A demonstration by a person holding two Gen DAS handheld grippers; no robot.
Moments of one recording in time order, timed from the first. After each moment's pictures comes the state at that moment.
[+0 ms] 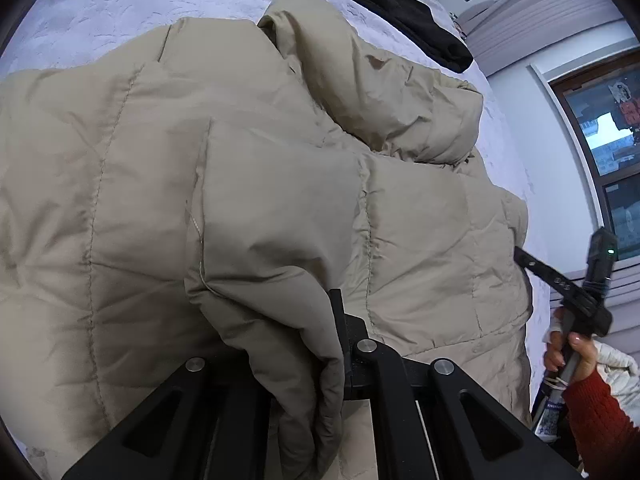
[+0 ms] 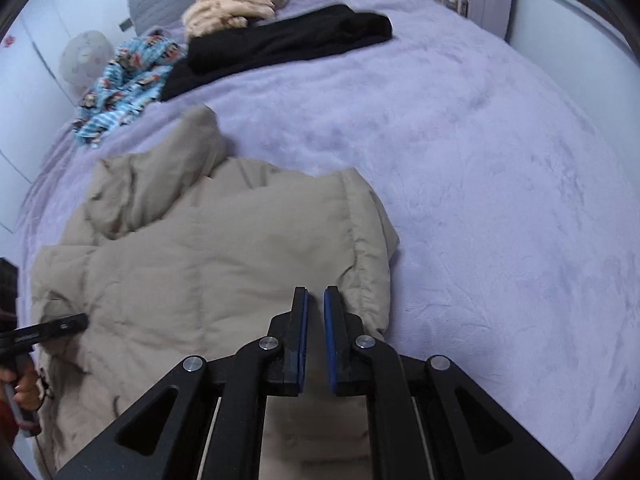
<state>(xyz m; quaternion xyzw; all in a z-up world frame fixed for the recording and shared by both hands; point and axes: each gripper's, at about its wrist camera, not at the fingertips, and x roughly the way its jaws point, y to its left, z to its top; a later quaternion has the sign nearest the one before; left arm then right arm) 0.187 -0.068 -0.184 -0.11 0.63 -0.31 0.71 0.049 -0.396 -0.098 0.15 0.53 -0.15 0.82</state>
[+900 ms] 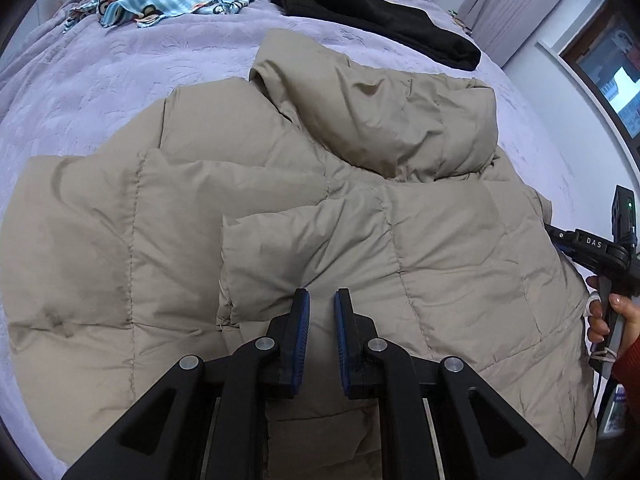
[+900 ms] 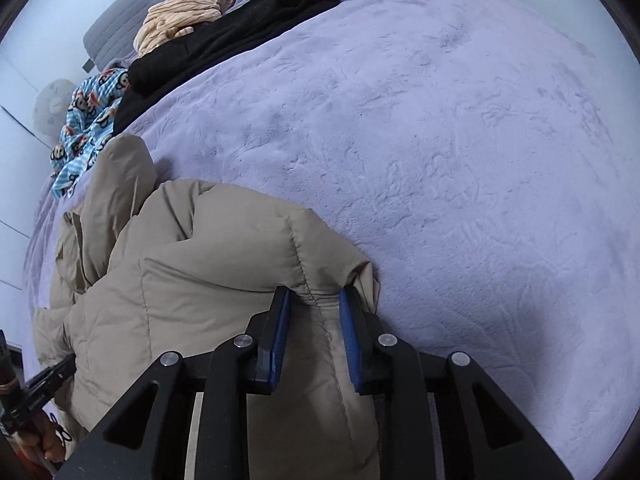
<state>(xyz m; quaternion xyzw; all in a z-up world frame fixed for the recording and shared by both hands) 0.188 -0.087 -0.176 -0.01 0.57 -0.26 0.78 0.061 -0.444 -0.132 0.25 0.51 -0.16 0.81</state>
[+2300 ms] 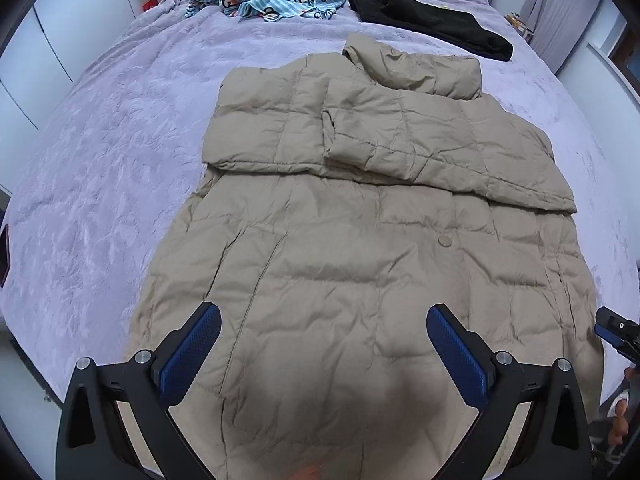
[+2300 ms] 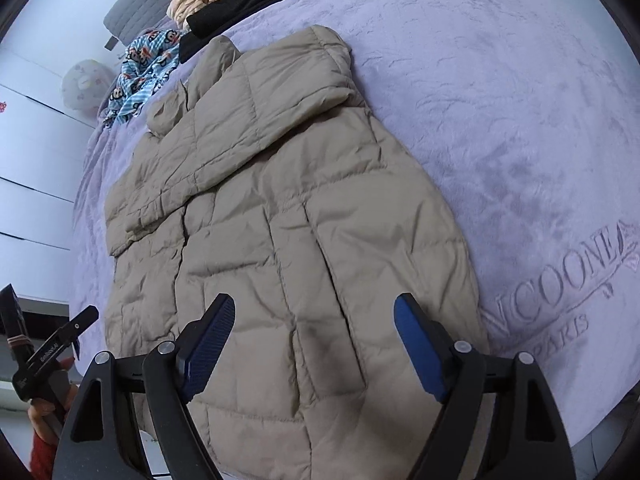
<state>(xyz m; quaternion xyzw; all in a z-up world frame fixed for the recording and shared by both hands) -0.032 0.002 -0.074 0.04 0.59 -0.11 0.80 -0.164 -0.324 -0.059 0.32 0.55 -0.11 0.76</state>
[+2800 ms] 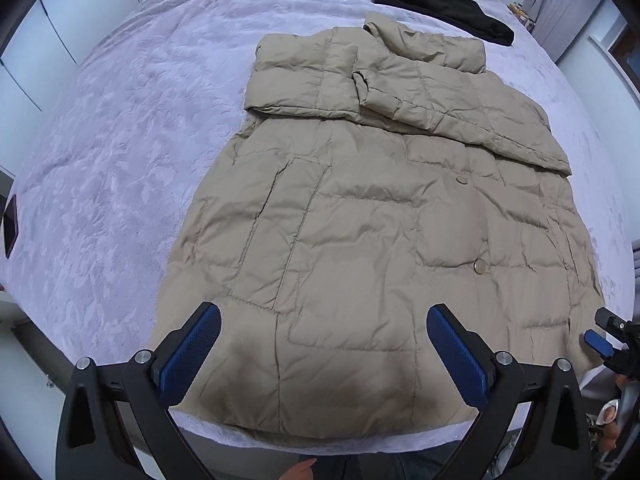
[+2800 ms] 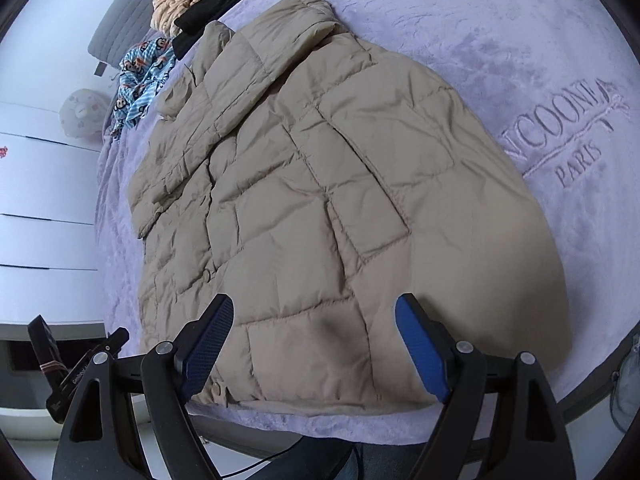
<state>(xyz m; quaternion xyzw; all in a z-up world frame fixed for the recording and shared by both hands) -0.080 0.061 -0.066 0.04 0.61 -0.11 0.78 -0.227 -0.268 -0.063 0.41 0.54 -0.12 0.73</state>
